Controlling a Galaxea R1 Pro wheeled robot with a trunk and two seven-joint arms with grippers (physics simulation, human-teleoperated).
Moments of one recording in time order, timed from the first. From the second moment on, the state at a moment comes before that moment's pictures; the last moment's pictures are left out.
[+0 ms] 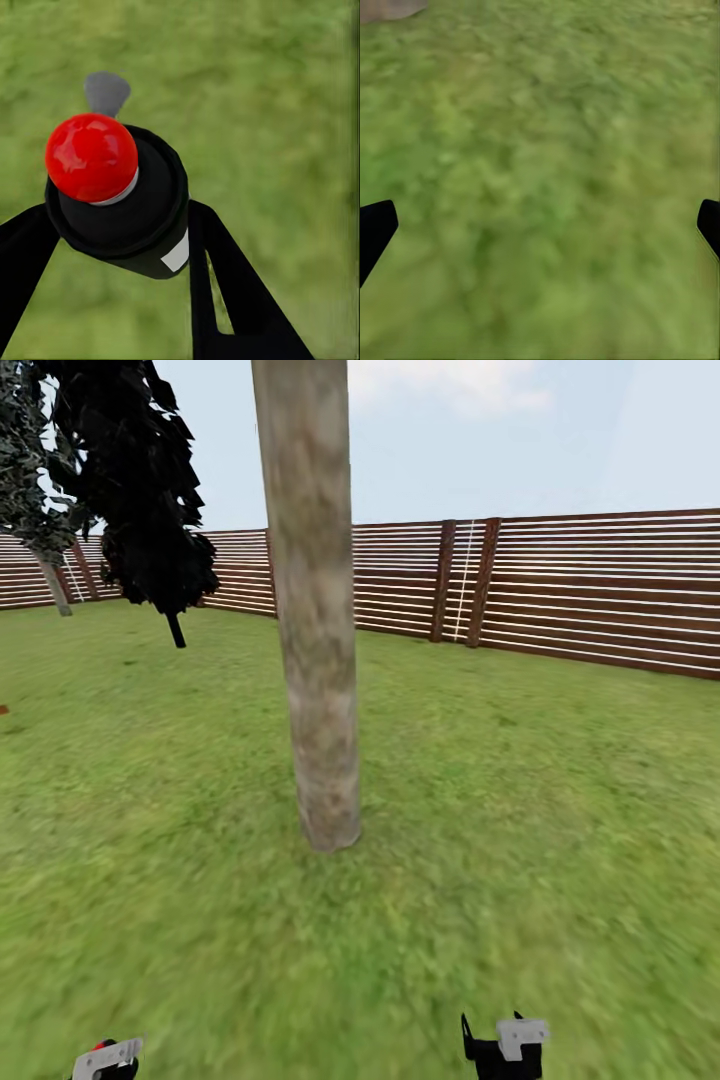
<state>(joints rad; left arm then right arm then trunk) -0.33 0.26 0.18 -0.14 0.14 -0.48 -0.13 -0.34 0.02 -0.24 -0.20 0.32 -0.64 -0.08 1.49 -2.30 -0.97</state>
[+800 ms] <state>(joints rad) -0.35 0.25 0.14 -0.21 -0.14 -0.47 -0.17 -0.34 0.02 -0.23 -0.21 0.33 -0.64 -0.08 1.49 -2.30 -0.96</state>
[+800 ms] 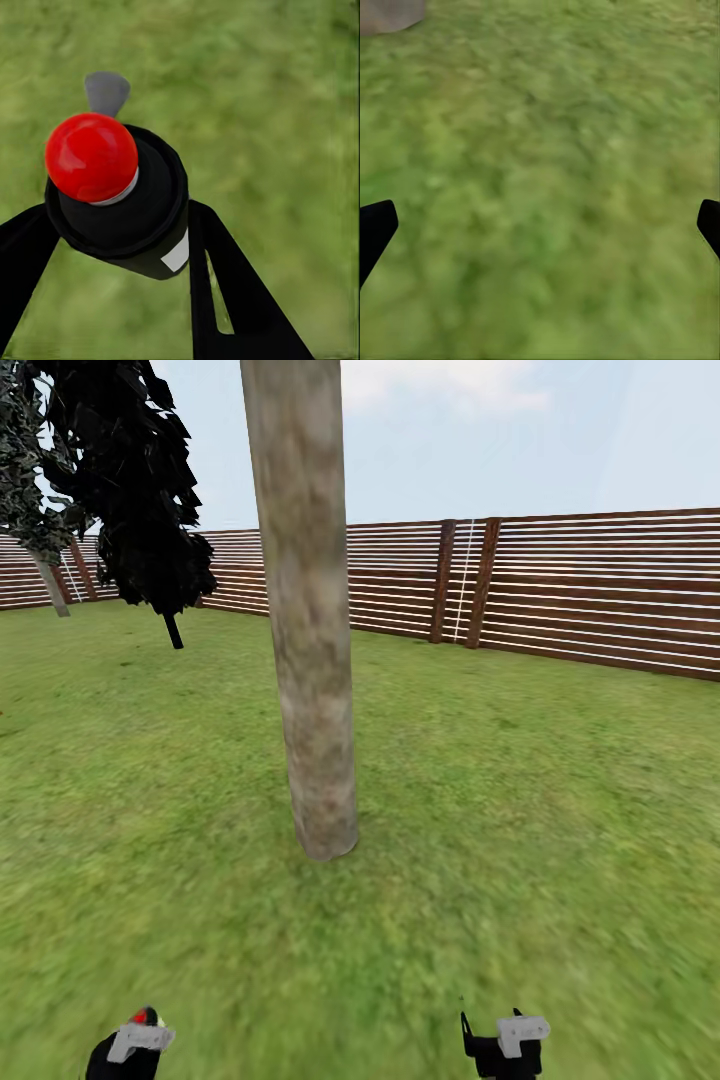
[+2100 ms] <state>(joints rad) -0.52 0.13 0.06 -0.42 -0.87 -0.30 -0.98 -0.49 0.10 -0.01 -0.57 0.75 -0.40 0.79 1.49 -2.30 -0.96</state>
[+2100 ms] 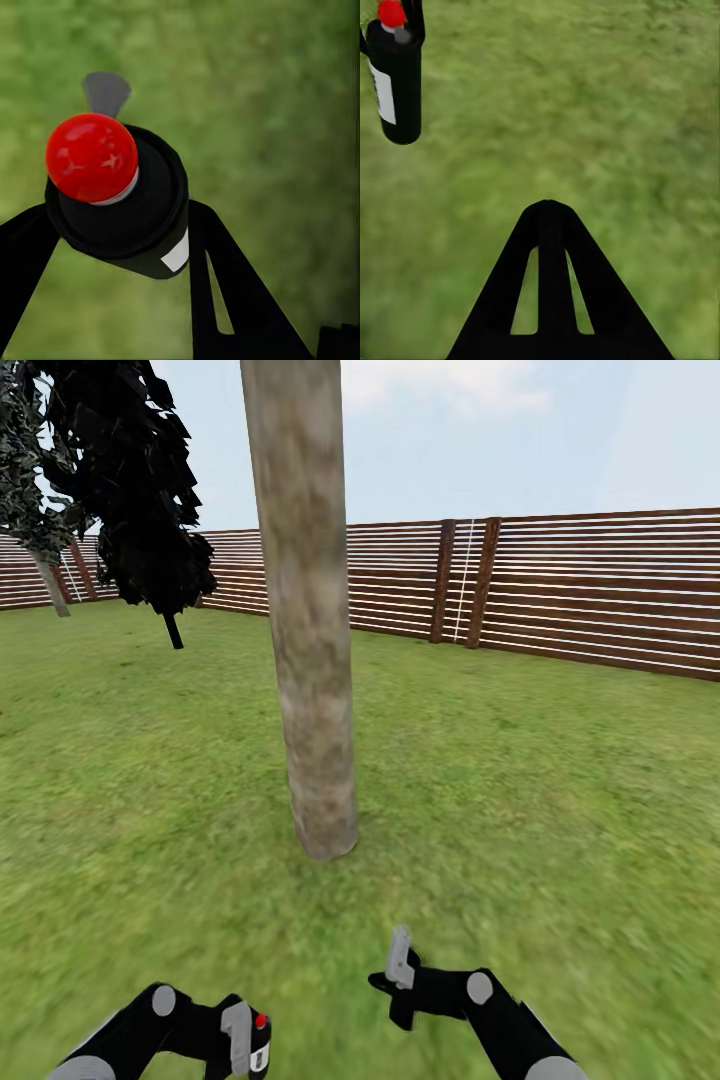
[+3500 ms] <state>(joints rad) -0.58 -0.03 -0.02 -0.44 -0.86 -0.27 -0.99 -0.49 0.16 0.09 -0.57 0.74 -0.40 0.79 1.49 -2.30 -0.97</state>
